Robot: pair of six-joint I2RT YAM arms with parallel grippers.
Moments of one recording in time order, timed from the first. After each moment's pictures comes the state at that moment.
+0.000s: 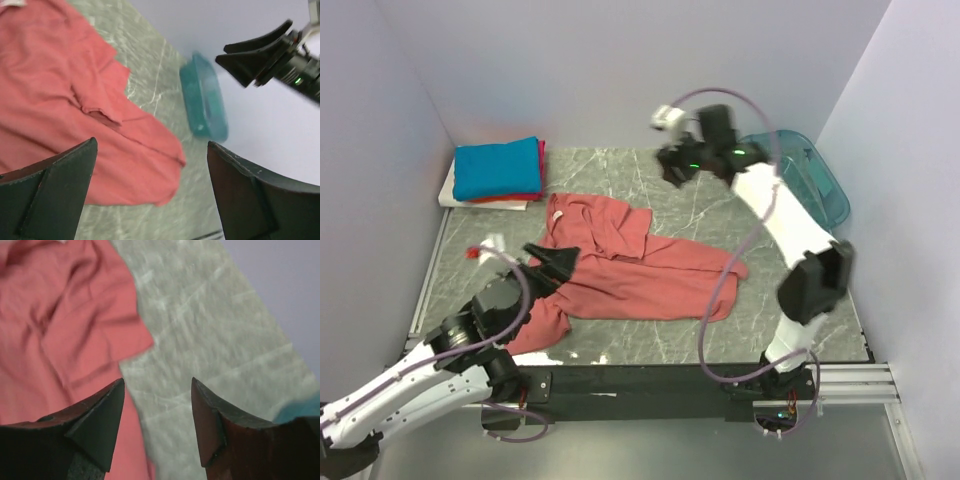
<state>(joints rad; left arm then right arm) -0.95 0.44 0.59 -0.37 -0.70 -1.14 0.47 1.81 1.85 -0.65 -0.27 -0.44</state>
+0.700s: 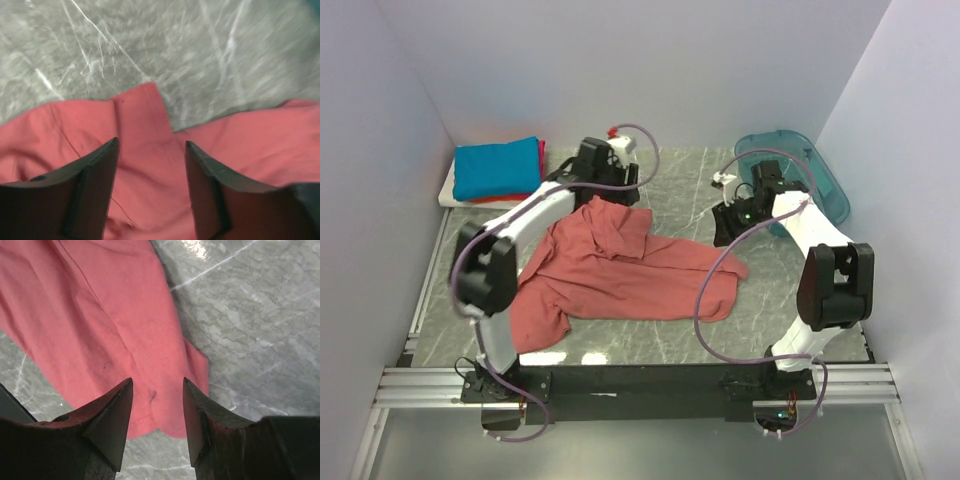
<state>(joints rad) -0.48 1.83 1.52 -0.30 0.19 -0.18 0.07 1.67 1.28 -0.83 -0.55 -0.52</state>
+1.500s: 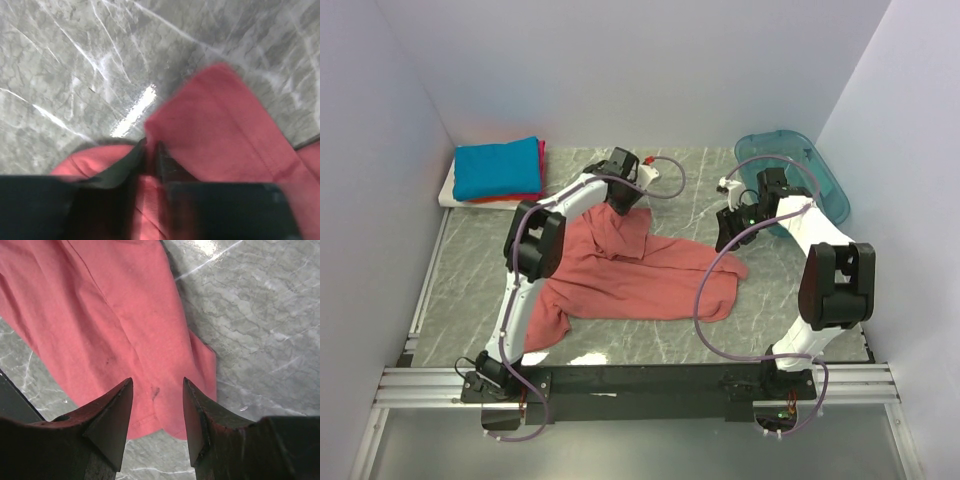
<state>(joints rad) -0.49 2.37 1.98 -0.59 0.08 0.39 0.02 1.67 1.22 -0.80 -0.62 -0.53</state>
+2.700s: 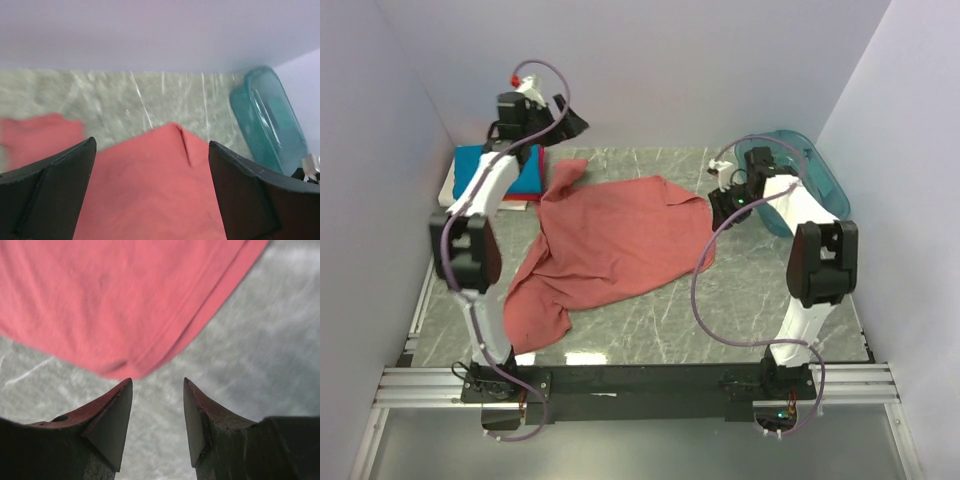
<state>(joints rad) -0.09 2.07 1.86 -0.13 0.44 -0.51 0.06 1.83 1.43 -0.80 -0.48 -0.50</state>
